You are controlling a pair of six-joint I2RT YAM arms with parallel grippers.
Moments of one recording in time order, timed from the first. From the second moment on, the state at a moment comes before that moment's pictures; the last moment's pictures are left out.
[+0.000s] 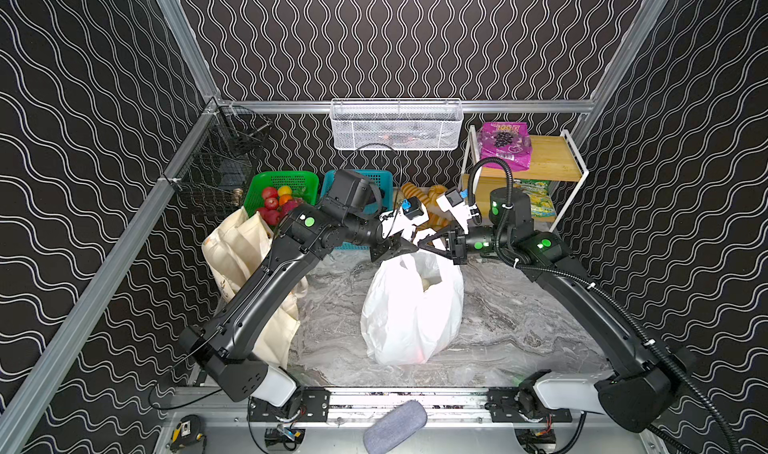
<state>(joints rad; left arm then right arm) -0.63 1.50 1.81 -1.00 0.58 0.57 0.50 1.32 1.37 -0.48 -0.95 0.14</state>
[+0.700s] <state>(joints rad) -0.63 1.47 1.79 -0.94 0.62 0.56 0.49 1.22 1.29 -0.53 -0.93 0.01</state>
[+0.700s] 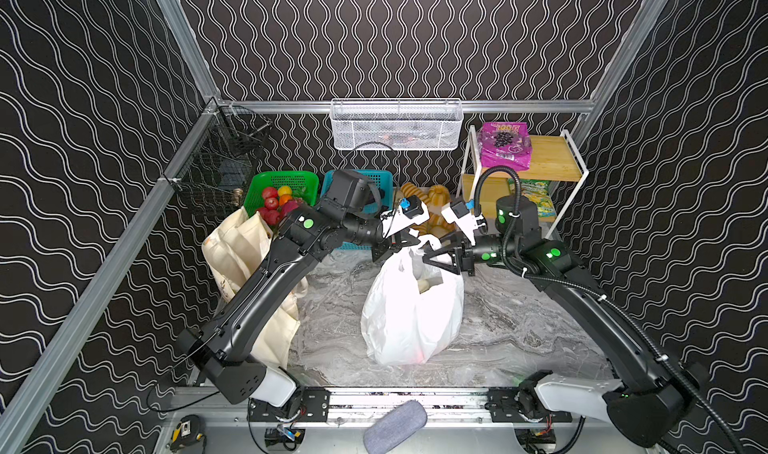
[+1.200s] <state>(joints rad) -0.63 1.37 1.66 -0.75 0.65 0.41 0.49 0.89 0.93 -0.23 -0.67 -0.28</state>
